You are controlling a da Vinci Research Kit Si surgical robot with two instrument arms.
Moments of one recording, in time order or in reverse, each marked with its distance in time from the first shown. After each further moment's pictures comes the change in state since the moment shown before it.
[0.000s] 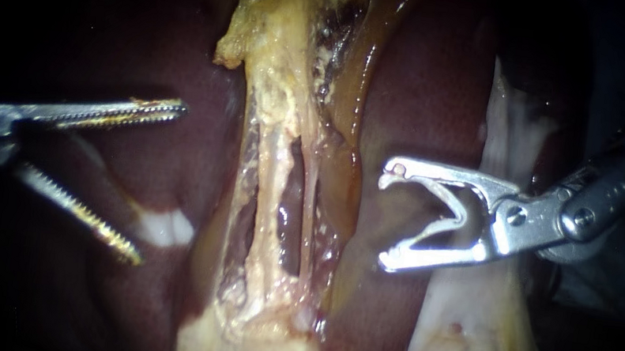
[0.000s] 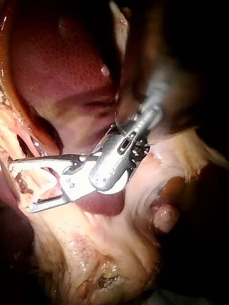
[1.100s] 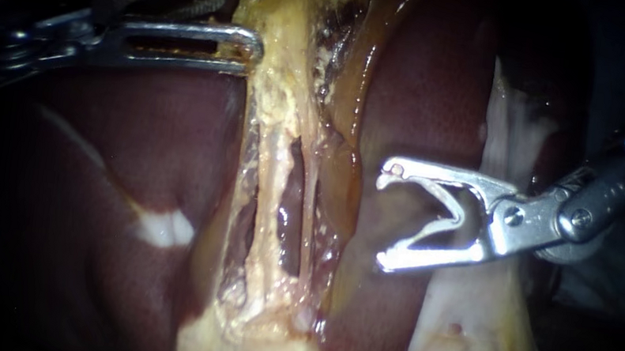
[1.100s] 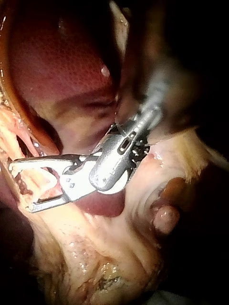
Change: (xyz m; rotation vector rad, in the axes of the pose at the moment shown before) right arm -0.001 0.000 0.000 -0.001 -0.002 -0.002; left arm 0.001 0.010 0.005 -0.418 -0.041 -0.707
